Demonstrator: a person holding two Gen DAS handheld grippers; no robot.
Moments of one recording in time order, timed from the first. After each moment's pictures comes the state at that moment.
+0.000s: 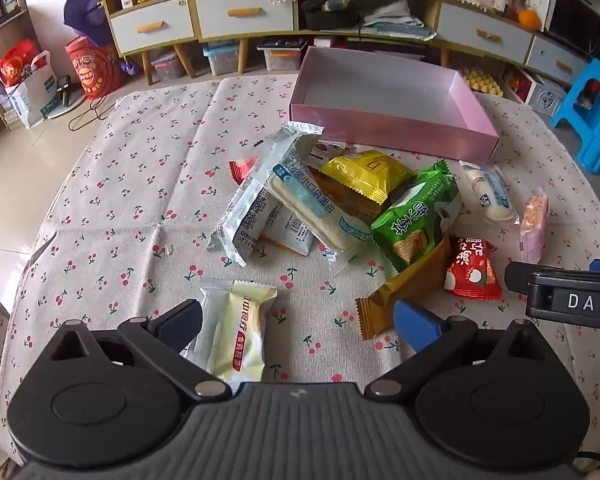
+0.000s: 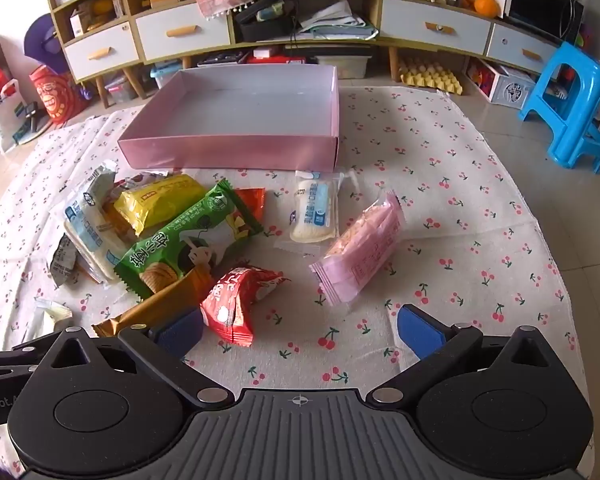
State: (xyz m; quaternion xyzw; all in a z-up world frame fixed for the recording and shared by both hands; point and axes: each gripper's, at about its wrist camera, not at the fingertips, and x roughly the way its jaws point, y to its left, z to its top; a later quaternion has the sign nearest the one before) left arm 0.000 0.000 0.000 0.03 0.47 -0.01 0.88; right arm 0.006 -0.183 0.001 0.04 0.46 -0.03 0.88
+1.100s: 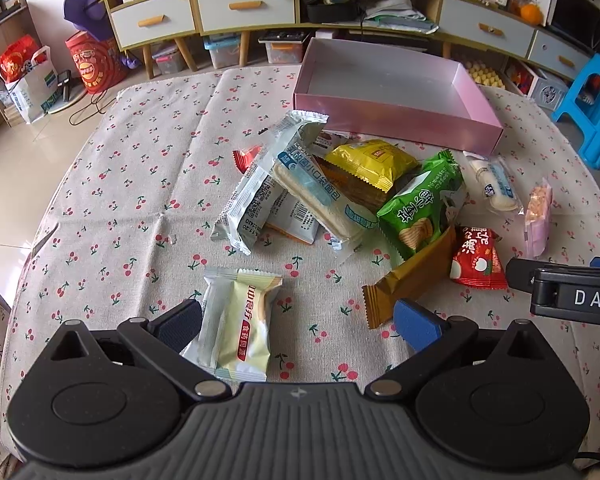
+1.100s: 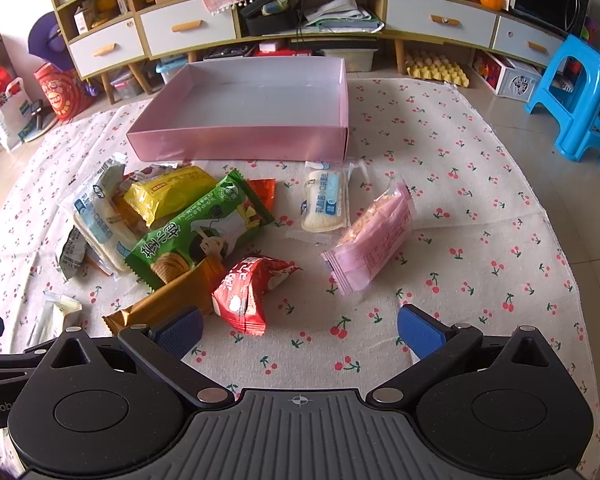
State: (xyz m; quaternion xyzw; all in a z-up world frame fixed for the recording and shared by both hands) left arm -0.003 0.003 -0.004 0.03 0.48 -0.01 0.88; right arm 0.004 -0.179 -0.001 0.05 0.47 -0.02 0.88
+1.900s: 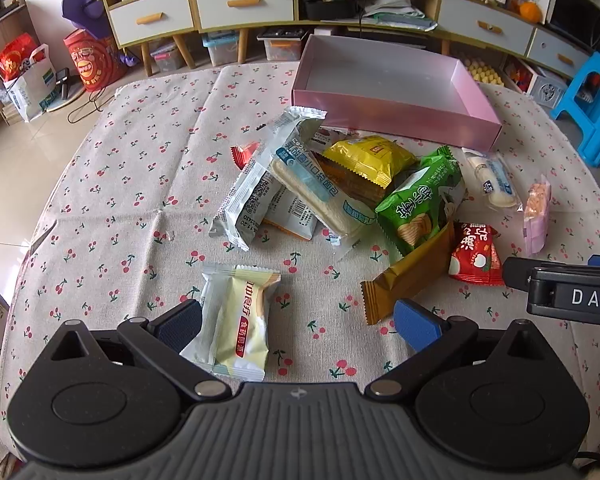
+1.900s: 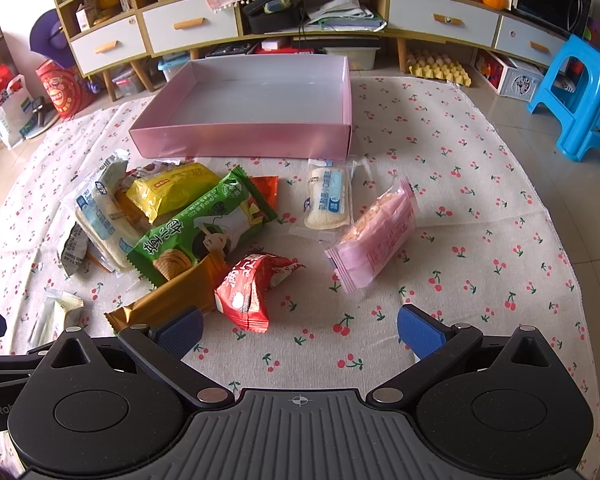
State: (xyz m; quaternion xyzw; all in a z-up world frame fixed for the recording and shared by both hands) left arm -0.003 0.002 -0.005 0.03 0.48 -0.01 0.88; right arm 0.003 -0.177 -0.002 0.05 0.47 -0.02 0.88
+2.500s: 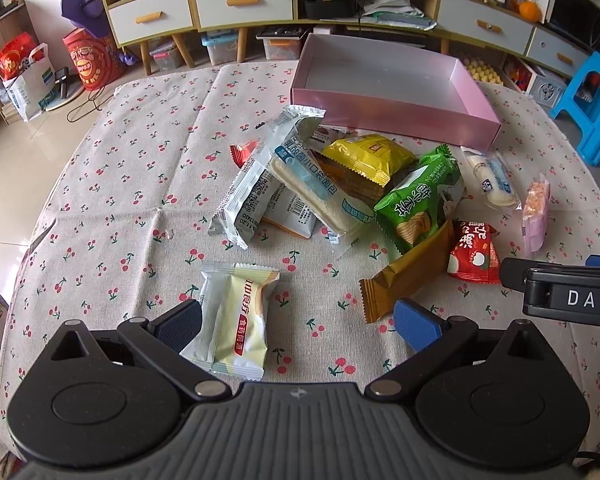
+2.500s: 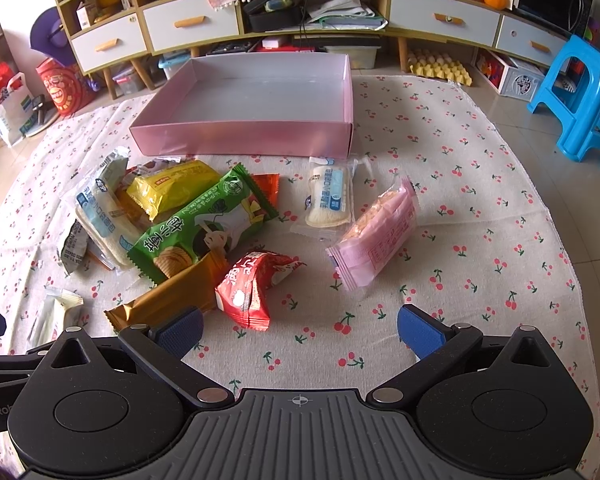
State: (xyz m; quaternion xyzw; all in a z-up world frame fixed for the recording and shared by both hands) left arm -0.004 0.002 -0.006 0.03 0.48 -0.01 0.87; right arm 0.003 -0.176 -0.003 0.05 0.48 -0.02 0.88
